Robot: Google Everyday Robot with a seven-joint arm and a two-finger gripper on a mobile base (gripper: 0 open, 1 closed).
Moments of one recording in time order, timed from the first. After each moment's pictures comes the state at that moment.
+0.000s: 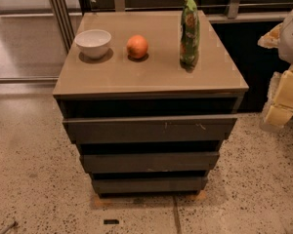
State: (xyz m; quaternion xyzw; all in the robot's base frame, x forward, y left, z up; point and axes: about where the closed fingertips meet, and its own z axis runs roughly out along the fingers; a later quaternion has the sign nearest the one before) arm 0.438 -0.217 0.976 -0.60 0.78 -0.03 0.16
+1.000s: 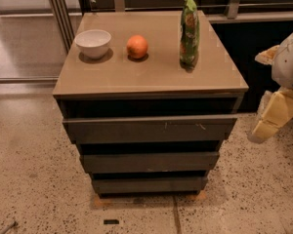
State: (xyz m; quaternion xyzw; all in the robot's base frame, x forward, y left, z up) arm 0.447 -0.220 0.935 -0.58 0.79 -0.02 0.20
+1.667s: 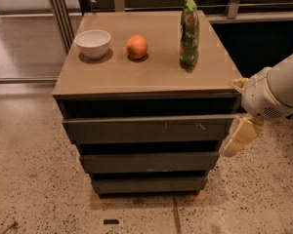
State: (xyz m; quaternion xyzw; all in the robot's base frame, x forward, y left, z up) arm 0.471 -0.201 0.850 -0.59 0.77 0.04 0.24
